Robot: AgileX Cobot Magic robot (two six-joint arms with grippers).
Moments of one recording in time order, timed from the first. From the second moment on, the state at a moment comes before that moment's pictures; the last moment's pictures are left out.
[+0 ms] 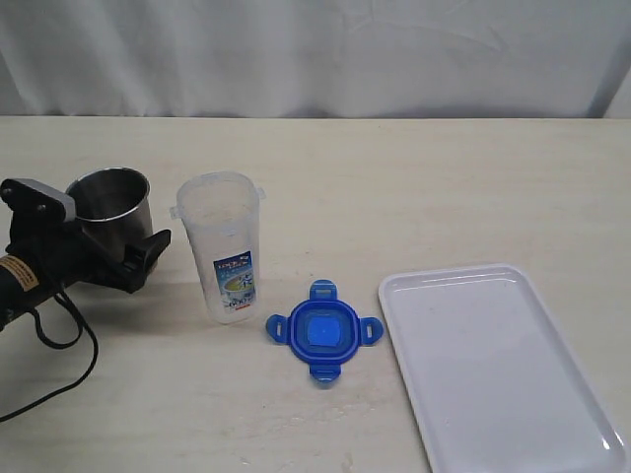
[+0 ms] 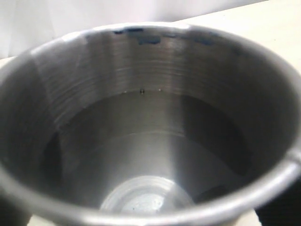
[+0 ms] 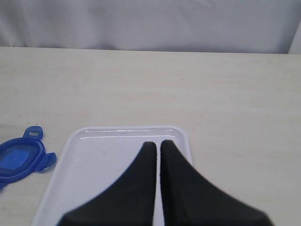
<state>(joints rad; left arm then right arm) 0.15 2.15 -0.57 0.50 -1.21 0.01 0.11 0.00 0.00 0.04 0.35 -0.03</state>
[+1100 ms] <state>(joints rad) 0.15 2.15 -0.62 0.59 -1.21 -0.10 0.11 0.00 0.00 0.04 0.35 -0.03</state>
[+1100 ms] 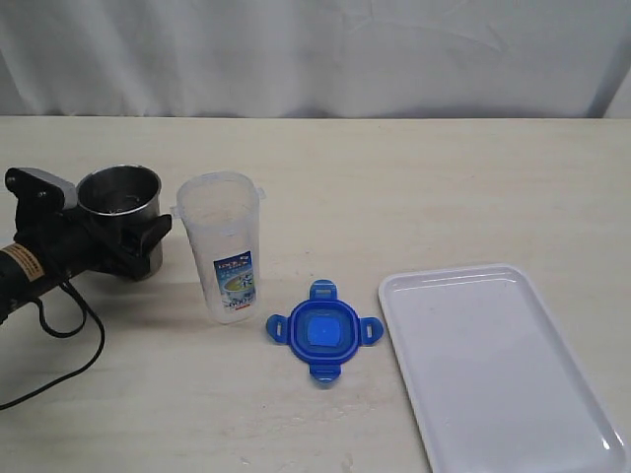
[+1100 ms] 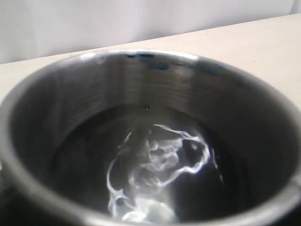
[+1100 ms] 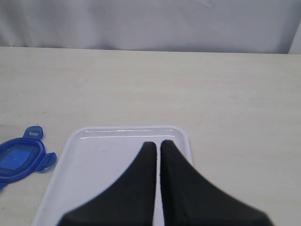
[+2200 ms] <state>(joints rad) 0.14 2.06 -0.62 0.62 -1.15 -0.14 0.11 0.00 0.00 0.04 0.35 -0.03</state>
